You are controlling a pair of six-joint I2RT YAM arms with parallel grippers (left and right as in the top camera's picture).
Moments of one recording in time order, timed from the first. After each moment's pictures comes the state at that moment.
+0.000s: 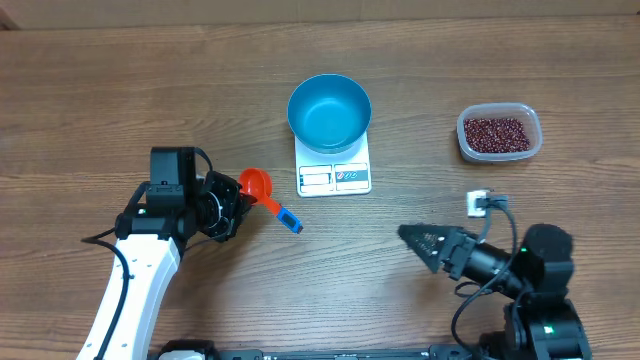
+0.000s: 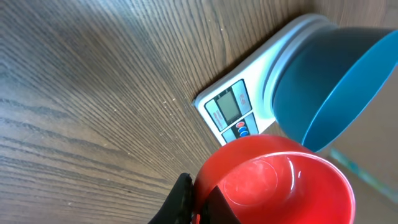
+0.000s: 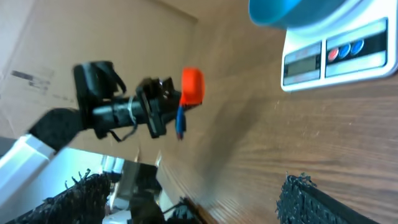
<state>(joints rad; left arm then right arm) -0.03 1.24 0.82 -0.67 0.45 -1.26 0.09 0.53 0.38 -0.24 -0.92 0.81</state>
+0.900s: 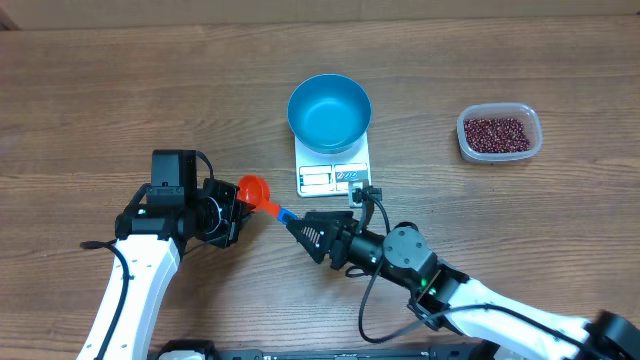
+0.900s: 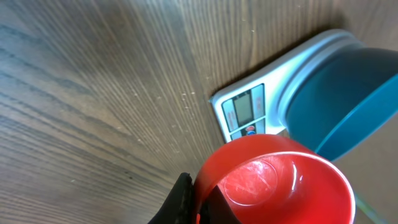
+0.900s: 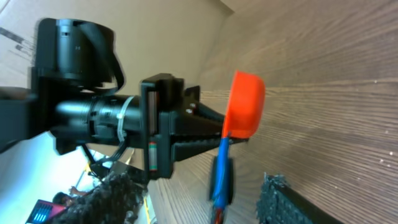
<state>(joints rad) -0.03 1.24 0.82 -0.73 0.44 -1.36 0.88 1.33 0.40 0.80 -0.20 0.98</state>
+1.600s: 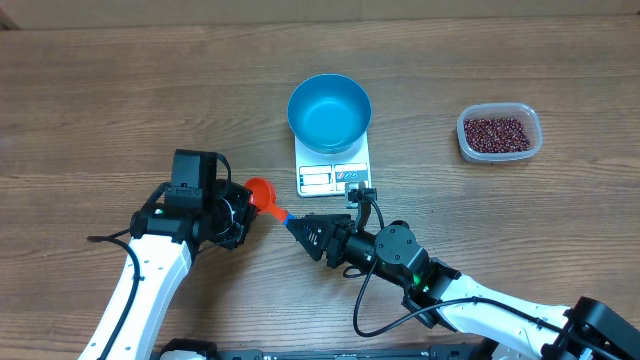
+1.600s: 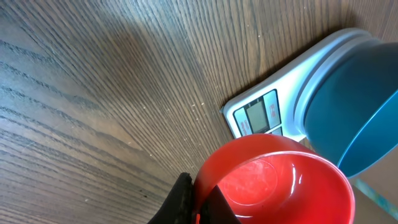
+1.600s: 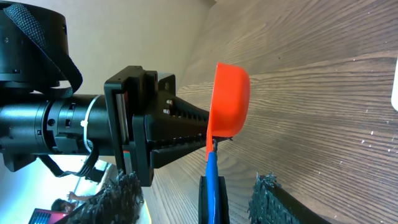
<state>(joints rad) -0.13 1.24 0.82 -0.72 0.30 -1.36 0.88 1.38 0.40 0.80 -0.19 1.01</state>
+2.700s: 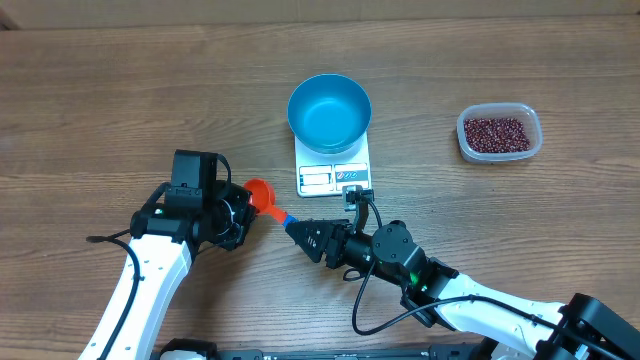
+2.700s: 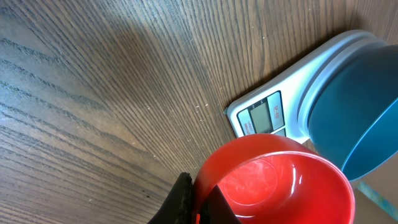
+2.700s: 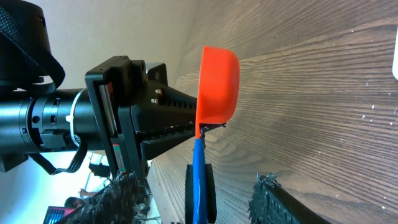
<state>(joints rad) -0.13 1.24 0.82 -0.73 0.29 -1.36 0.88 1.40 0.40 0.78 -0.22 1.07</state>
